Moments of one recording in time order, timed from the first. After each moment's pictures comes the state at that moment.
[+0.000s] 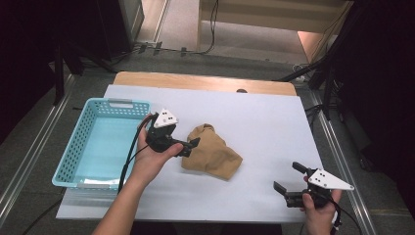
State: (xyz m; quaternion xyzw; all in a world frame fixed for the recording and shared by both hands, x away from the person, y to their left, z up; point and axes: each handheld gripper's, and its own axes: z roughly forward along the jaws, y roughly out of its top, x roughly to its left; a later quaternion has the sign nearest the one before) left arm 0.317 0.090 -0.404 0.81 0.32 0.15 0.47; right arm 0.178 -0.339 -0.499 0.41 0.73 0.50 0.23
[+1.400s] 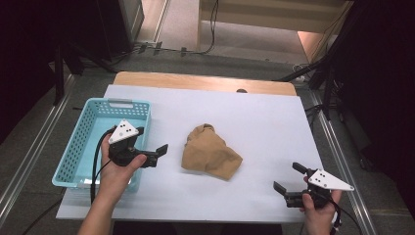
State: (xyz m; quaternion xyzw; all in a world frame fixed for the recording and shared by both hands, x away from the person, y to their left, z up) left arm 0.284 0.171 -0.412 0.77 0.37 0.16 0.49; right arm 0.177 -0.338 -0.500 0.42 0.73 0.50 0.23
